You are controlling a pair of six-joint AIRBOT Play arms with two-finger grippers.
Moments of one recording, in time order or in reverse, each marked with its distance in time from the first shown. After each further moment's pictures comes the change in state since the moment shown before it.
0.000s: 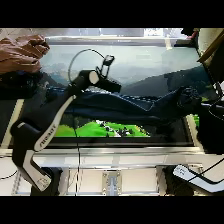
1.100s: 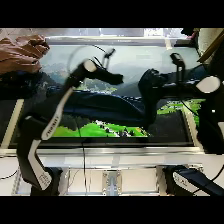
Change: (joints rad) left arm 0.151 -0.086 0.228 -0.322 -0.188 0.084; right arm 0.814 0.096 0.233 -0.275 -0.175 0.336
